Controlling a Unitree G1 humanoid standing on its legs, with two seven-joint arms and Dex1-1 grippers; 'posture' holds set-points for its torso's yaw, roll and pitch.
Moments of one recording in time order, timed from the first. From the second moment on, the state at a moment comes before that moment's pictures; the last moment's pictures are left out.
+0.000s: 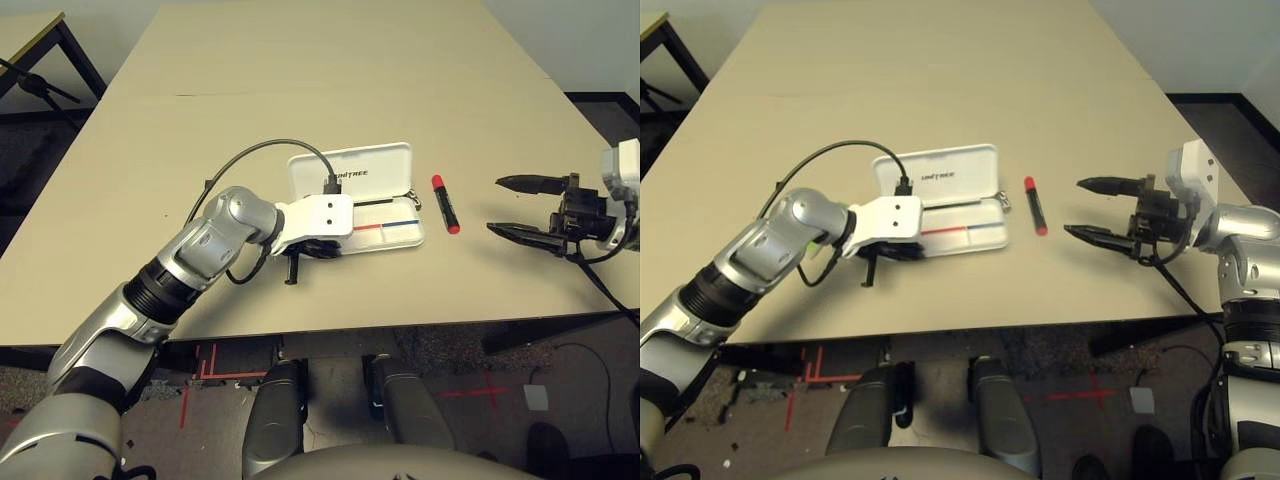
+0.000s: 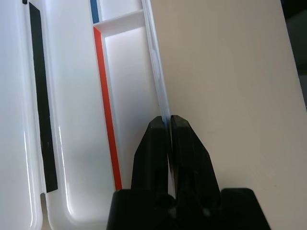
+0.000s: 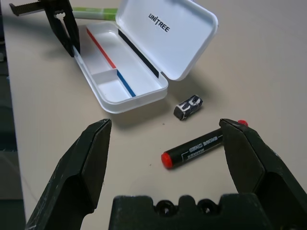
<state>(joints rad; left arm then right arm) -0.72 0.65 -0.57 -0.13 -0.04 0.56 -1.16 -0.46 -0.84 -0.18 0.48 0.43 -0.01 1.49</state>
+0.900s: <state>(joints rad) -0.62 0.67 -0.57 -0.14 0.04 0.46 -1.16 -0.44 -0.80 -0.17 0.38 0.43 0.21 1.29</state>
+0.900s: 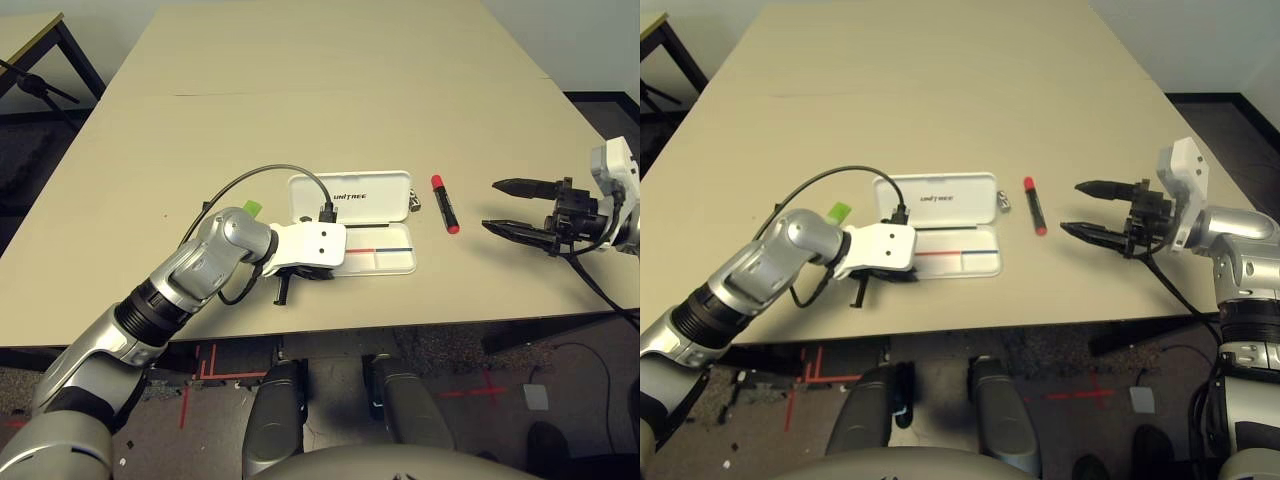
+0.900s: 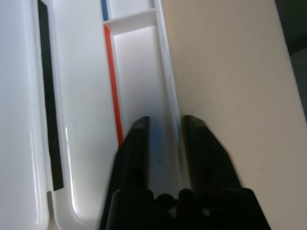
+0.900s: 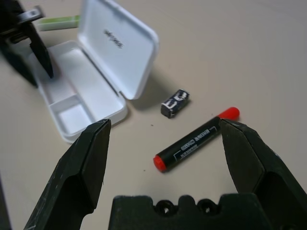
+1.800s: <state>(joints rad) -0.62 0.60 -0.40 -0.35 -0.20 0.82 -1.10 -0.39 -0.71 -0.17 0.08 0.42 0.69 0.81</state>
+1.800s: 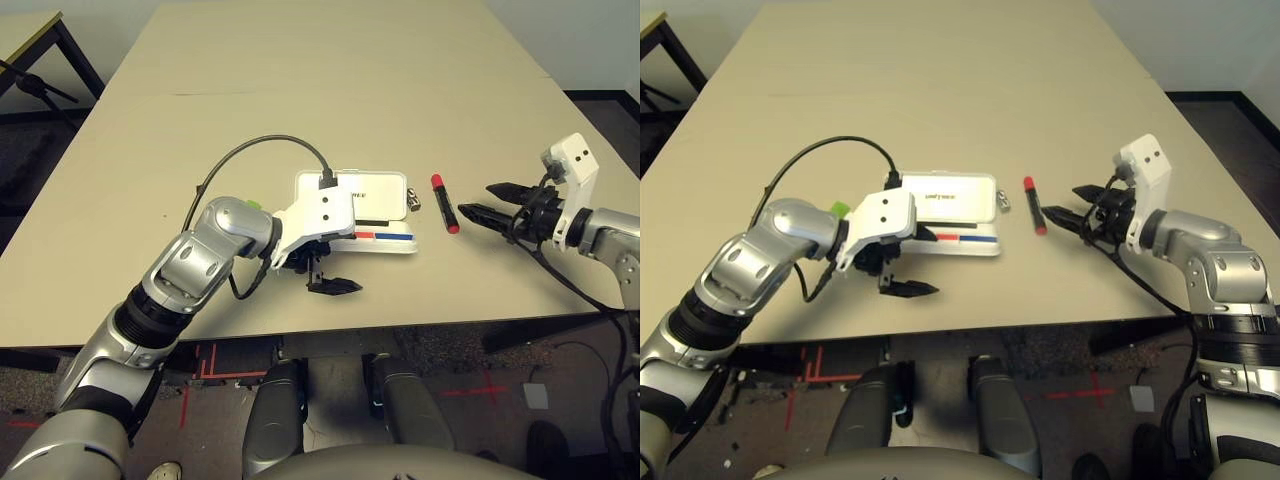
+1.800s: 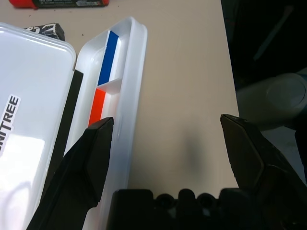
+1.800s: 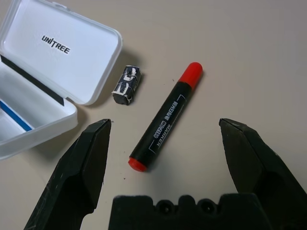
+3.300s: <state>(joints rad) -0.57 0.86 -0.22 -0.33 -0.37 0.89 -1.11 -0.56 -0.49 -0.17 0.10 0.38 0.99 0.39</state>
